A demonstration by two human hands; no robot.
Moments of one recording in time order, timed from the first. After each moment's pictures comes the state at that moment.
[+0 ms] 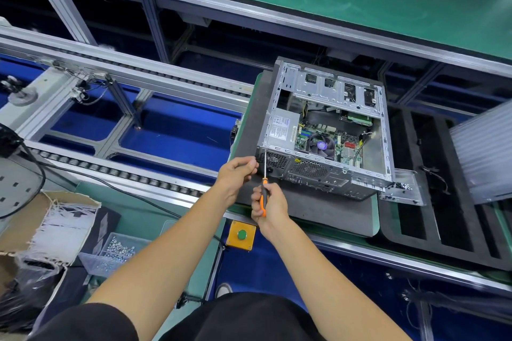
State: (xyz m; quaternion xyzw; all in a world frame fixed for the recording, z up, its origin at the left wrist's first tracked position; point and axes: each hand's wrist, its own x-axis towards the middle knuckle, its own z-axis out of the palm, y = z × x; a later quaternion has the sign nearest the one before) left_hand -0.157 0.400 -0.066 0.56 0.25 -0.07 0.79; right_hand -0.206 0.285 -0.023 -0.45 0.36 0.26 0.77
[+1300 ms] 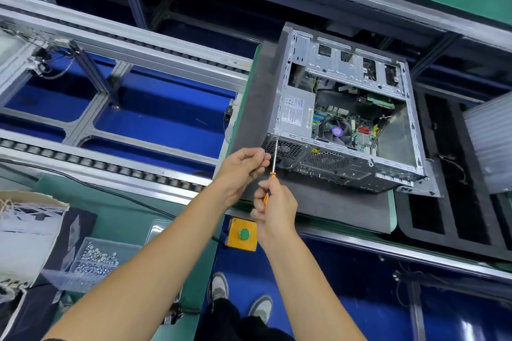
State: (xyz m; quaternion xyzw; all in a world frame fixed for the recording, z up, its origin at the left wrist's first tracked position) left_hand -0.148 0.408 -0.090 0.47 0.21 -0.15 0.85; right_hand -0.210 0.319 -0.024 -0.49 0.39 0.15 0.76
